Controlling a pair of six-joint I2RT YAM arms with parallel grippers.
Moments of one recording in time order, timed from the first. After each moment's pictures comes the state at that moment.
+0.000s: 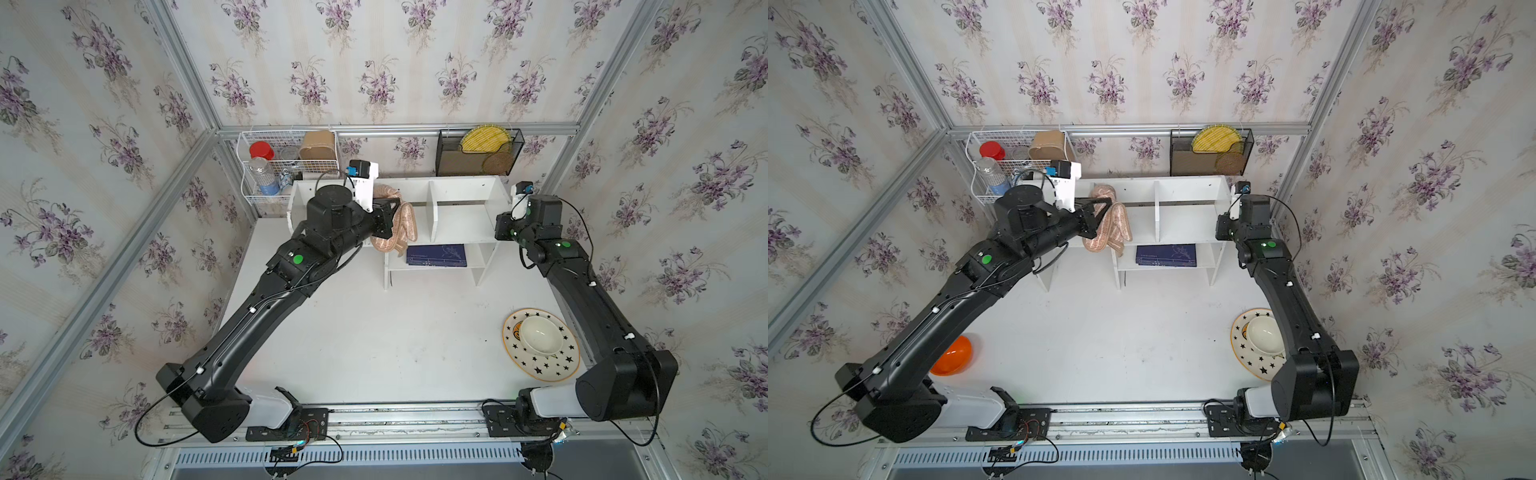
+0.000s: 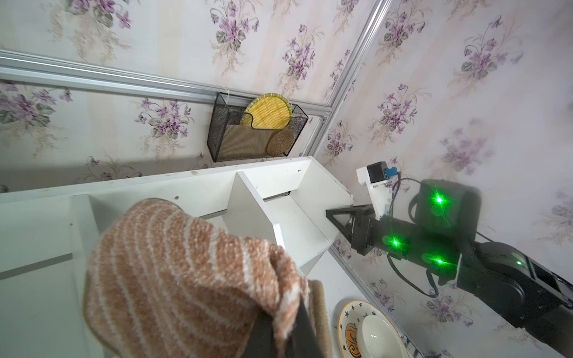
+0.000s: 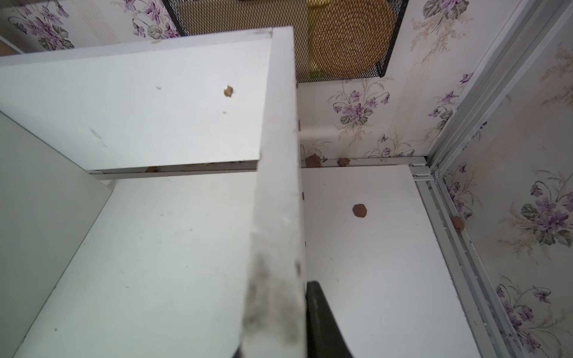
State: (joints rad) left arm -0.68 1.43 1.69 -0.41 0.08 -0.39; right arm 0.11 1.41 1.35 -0.43 -0.02 0.11
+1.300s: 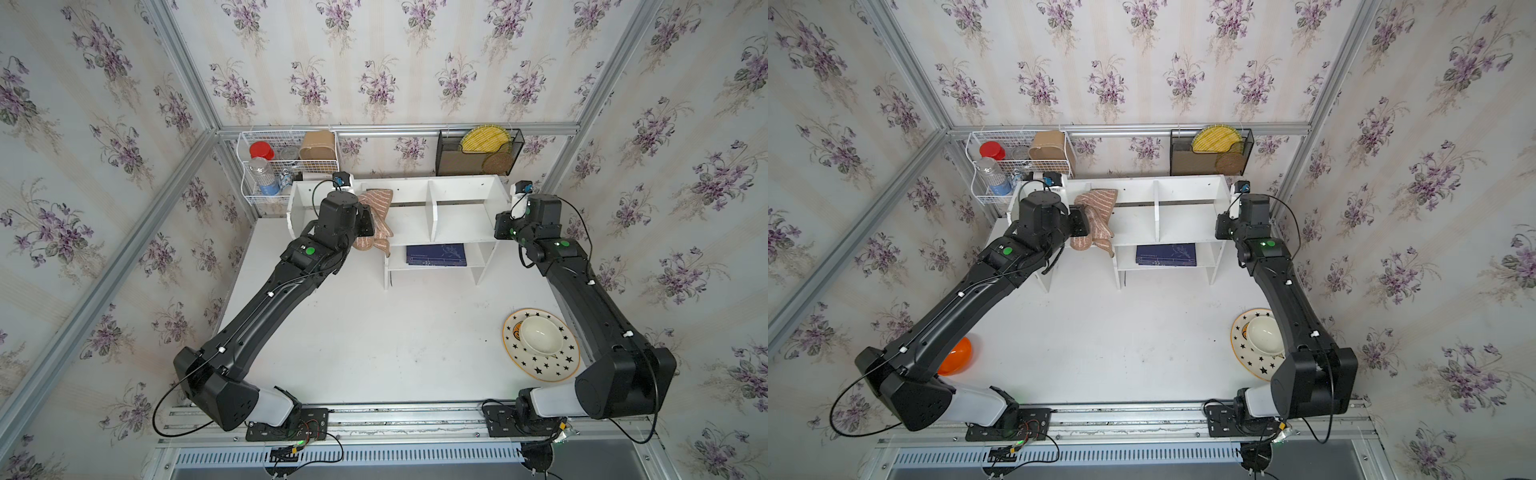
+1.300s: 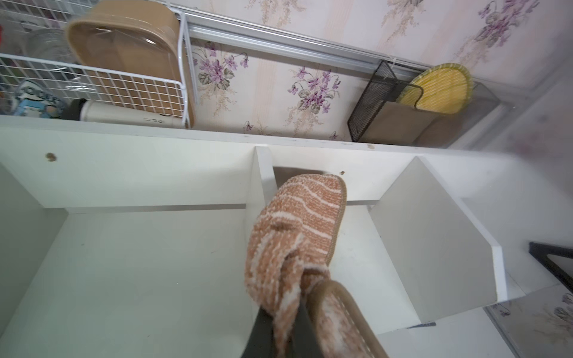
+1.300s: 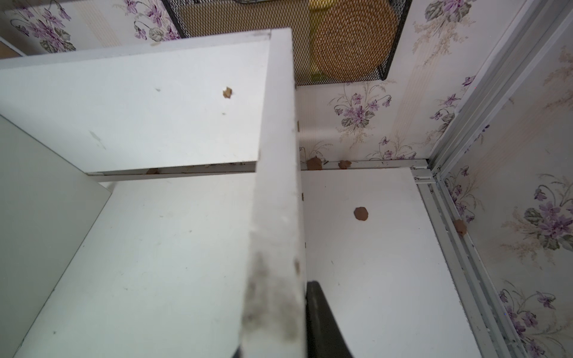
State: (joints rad) left arm -0.58 1.46 1.56 -0.44 -0.22 -0.38; right arm 0.11 1.43 1.35 -0.41 -0.02 0.10
